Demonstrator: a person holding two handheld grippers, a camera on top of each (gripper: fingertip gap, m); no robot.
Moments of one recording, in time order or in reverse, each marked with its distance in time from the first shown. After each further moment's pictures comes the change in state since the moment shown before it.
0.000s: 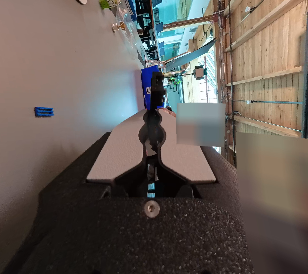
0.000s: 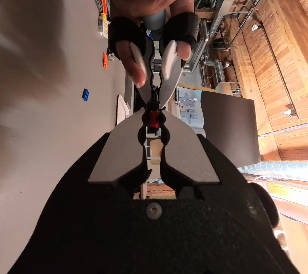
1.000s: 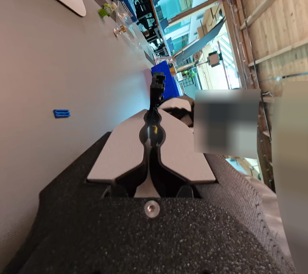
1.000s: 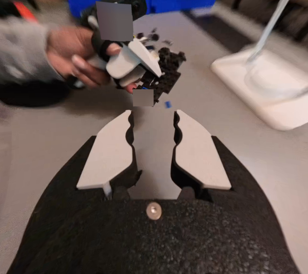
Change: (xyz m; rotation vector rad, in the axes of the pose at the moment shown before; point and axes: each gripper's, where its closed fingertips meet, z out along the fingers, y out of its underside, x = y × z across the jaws) left arm -0.006 0.013 -0.012 -0.008 -0.042 0.227; right arm -0.004 -0.001 -0.042 -0.068 -0.666 1.559
